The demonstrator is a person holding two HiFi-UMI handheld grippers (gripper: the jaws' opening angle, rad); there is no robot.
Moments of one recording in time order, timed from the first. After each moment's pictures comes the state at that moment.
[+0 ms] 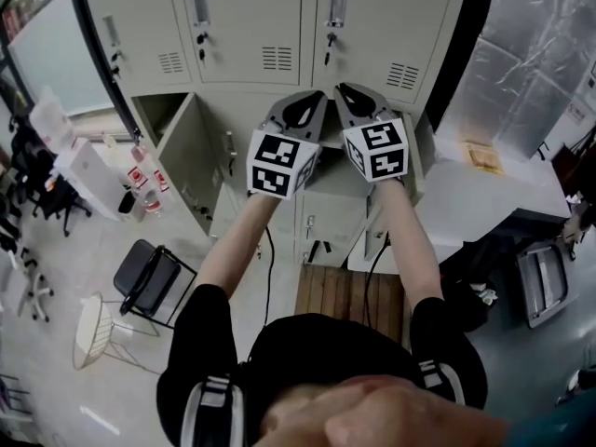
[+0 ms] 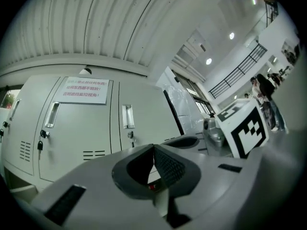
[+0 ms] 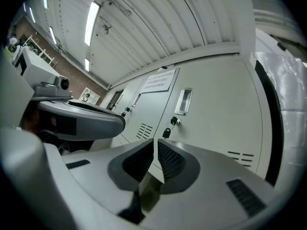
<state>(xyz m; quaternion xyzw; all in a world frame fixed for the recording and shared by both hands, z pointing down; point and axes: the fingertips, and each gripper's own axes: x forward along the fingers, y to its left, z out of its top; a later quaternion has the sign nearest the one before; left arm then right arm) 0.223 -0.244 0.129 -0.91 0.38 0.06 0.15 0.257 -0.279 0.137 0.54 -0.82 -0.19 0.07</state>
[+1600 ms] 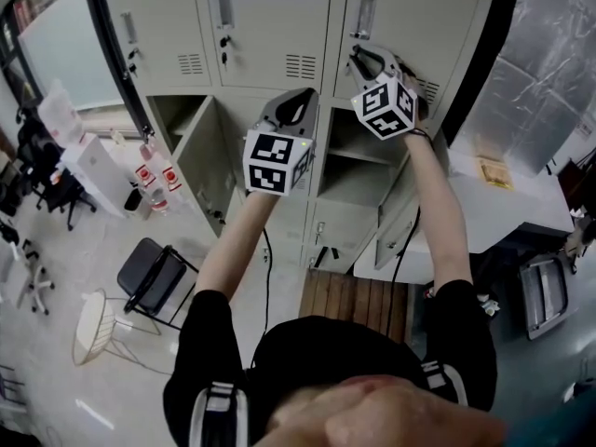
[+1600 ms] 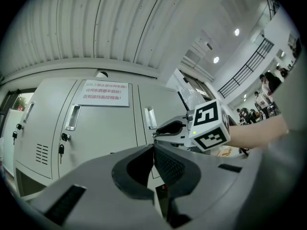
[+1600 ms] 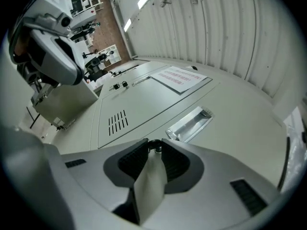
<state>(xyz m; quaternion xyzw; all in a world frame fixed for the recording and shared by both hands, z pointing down) 0.160 -0.276 0.117 -0.89 0.43 0.08 0.14 0.246 -0.363 0.077 0.53 -0.69 -0.42 0.28</state>
